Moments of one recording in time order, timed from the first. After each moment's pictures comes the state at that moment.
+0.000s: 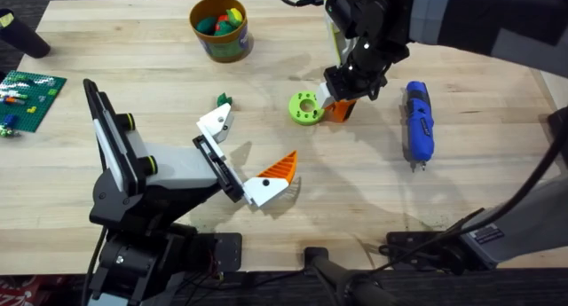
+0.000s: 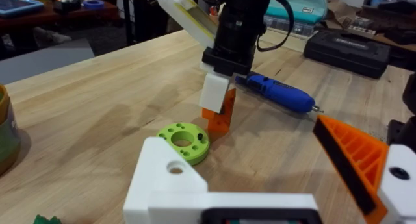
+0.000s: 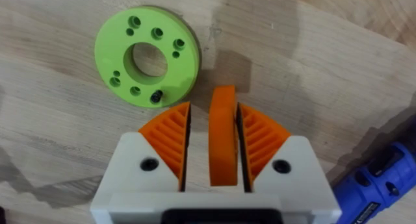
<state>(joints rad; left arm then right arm) -0.20 0.00 0.01 -0.05 0.75 -0.06 0.50 1.78 1.33 -0.97 0.00 0.18</state>
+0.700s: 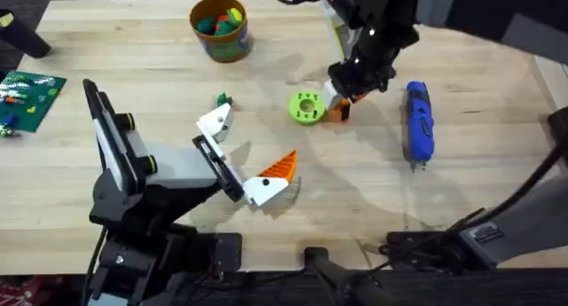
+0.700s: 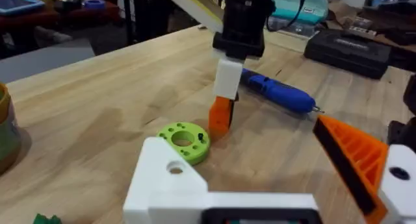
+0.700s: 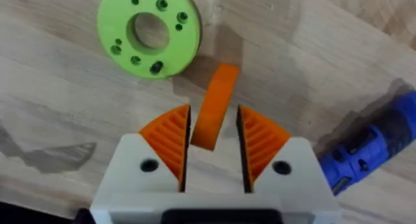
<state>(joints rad) -0.20 0.00 0.01 -0.06 0.74 -0.06 0.50 1.79 1.44 -1.15 0.01 0.10</state>
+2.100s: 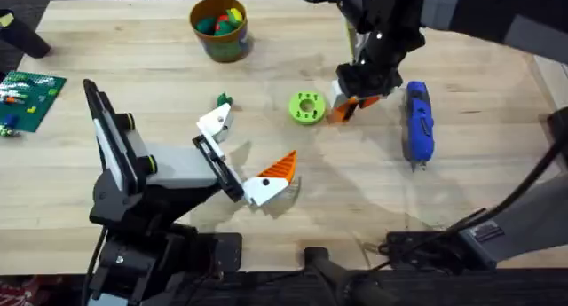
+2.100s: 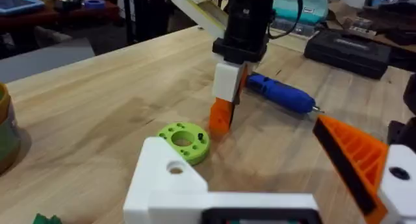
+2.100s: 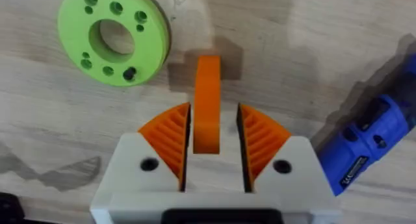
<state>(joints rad) -0.20 0.00 0.01 -0.06 0.74 -0.06 0.45 1.79 1.39 -1.13 0.01 0.26</state>
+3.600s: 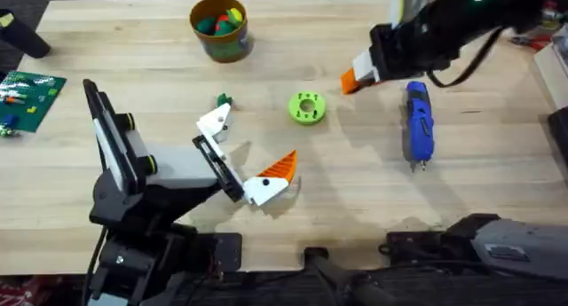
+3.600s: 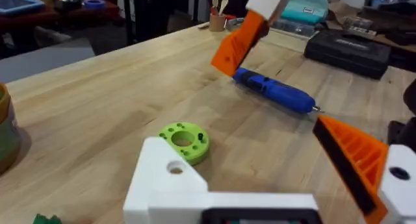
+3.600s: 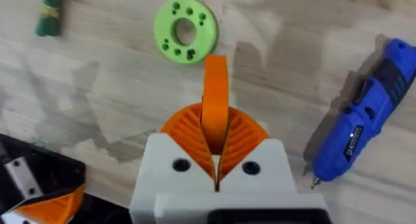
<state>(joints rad) -0.20 0.00 0.01 -0.06 0.74 -0.06 0.45 1.43 1.41 -1.18 -0.09 0.27</state>
